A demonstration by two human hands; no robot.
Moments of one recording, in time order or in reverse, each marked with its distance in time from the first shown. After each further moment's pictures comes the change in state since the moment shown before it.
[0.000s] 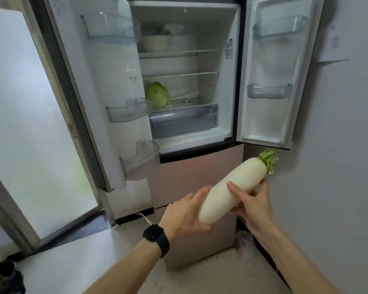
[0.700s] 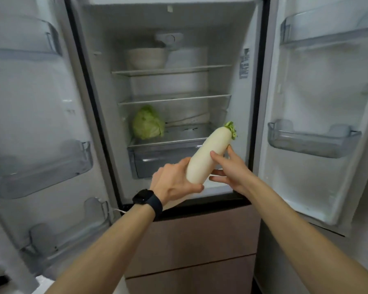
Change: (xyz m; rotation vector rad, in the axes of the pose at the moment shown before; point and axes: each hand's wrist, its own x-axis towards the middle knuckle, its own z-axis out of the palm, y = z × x) left_hand 0.393 -0.067 -0.062 0.167 0.299 -0.337; right_hand 0.463 -0.057 0.074 -0.242 -0.495 0.132
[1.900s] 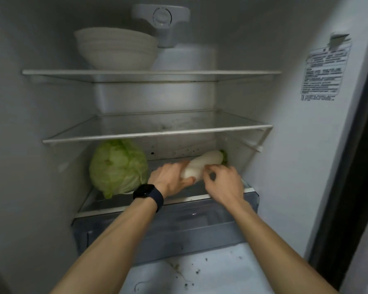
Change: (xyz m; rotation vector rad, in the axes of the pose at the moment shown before) left_hand 0.378 -0.130 0.099 0.081 -0.122 0.068; right_hand 0.368 0.030 0.000 -1.154 0.427 -0.419
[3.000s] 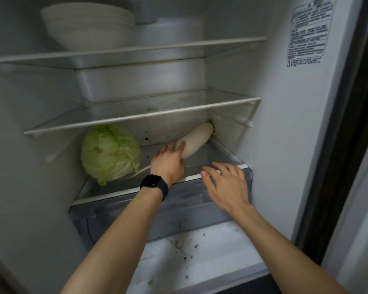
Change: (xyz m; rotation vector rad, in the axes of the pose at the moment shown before) left_hand 0.004 0.015 0.036 0.164 0.130 -0.024; right_hand -0.059 0.044 0.026 -0.241 0.117 -0.117
